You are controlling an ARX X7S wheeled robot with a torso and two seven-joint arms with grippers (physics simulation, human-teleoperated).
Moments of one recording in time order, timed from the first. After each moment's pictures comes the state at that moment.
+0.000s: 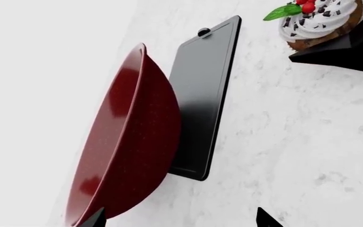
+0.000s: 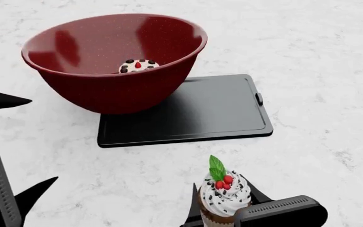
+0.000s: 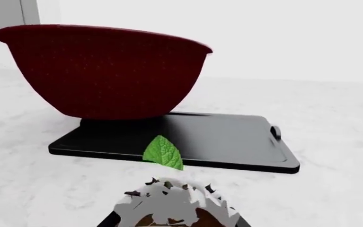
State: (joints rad) left arm -1.00 -0.69 0.60 0.87 0.31 -1.32 1.10; right arm 0.16 0.41 -0.31 -0.38 0.45 0.33 0.18
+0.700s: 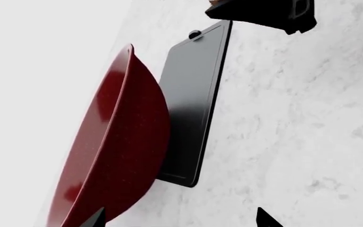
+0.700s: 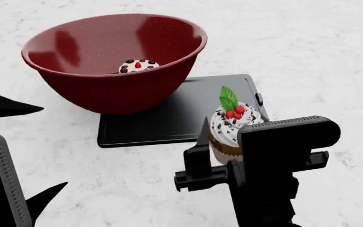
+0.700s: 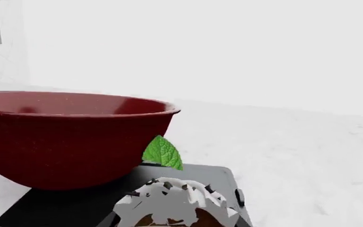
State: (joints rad) left arm -0.92 -0.67 0.56 0.82 0.28 -1.22 1.06; right arm 0.52 0.41 -0.28 -0.49 0.60 0.76 0.38
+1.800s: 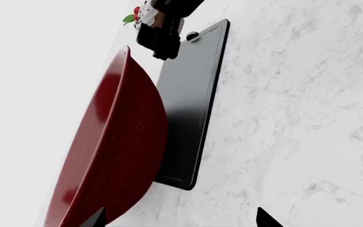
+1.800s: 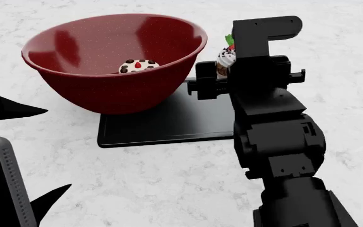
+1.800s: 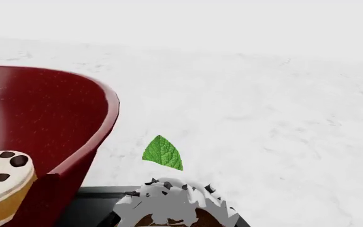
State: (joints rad) left arm -0.91 -0.66 0.57 0.82 0.28 -1.22 1.04; right arm 1.29 0.11 -0.43 0.96 0.41 0.49 0.08
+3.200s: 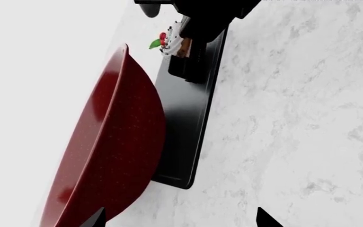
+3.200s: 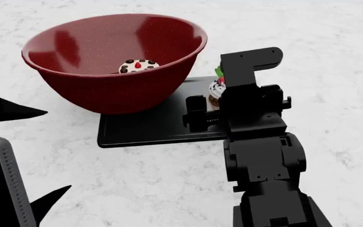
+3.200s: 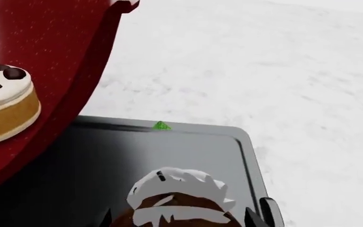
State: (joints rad) left arm -0.91 -0.67 0.56 0.81 0.26 -1.22 1.04; right arm 1.32 0.01 -0.21 1.30 0.08 0.38 -0.09
